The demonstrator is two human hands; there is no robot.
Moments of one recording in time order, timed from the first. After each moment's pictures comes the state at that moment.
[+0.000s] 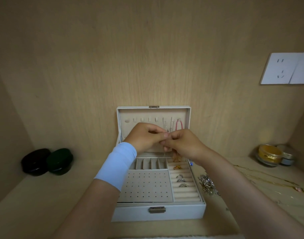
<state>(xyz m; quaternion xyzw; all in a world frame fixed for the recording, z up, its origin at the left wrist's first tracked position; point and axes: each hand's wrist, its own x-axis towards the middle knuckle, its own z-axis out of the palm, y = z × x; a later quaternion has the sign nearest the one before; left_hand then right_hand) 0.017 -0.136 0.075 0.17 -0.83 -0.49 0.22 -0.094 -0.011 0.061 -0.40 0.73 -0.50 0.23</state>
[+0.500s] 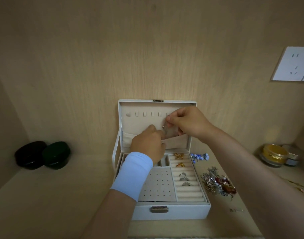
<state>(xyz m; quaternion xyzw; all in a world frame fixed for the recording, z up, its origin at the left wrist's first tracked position) 0.005 -0.129 0.034 0.25 -0.95 -0.06 0.19 -0.125 -0.038 0.090 -0.44 0.77 -0.46 0.09</state>
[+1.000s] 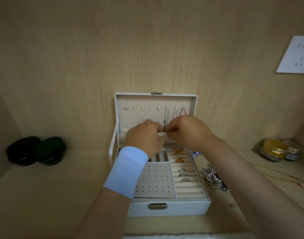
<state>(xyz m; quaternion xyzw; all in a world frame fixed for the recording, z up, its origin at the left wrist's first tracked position) 0.009 -0.134 0.038 0.25 -0.94 -0.10 0.23 -0.117 -0.026 0.058 -0.55 0.81 -0.20 -0.06</state>
